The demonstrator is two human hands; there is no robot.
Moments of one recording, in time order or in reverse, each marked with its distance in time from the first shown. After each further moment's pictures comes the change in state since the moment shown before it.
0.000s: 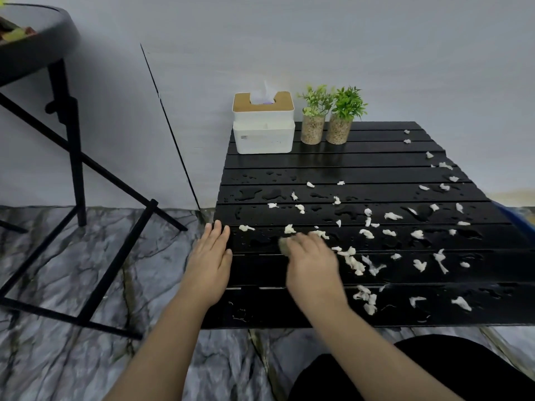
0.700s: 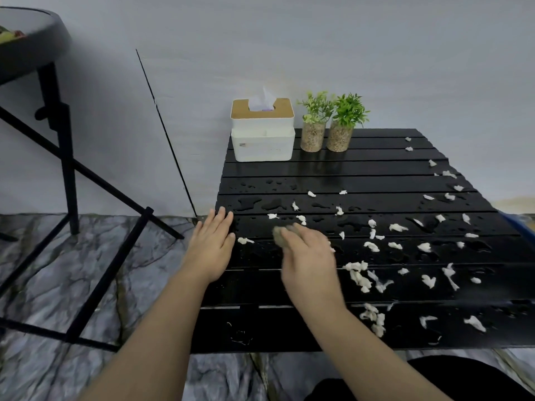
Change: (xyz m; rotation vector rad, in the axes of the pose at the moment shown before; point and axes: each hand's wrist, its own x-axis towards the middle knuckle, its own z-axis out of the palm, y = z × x) left_hand 0.064 -0.004 -0.004 0.175 -0.088 0.010; right_hand 0.028 -0.009 0.004 0.161 0.161 0.018
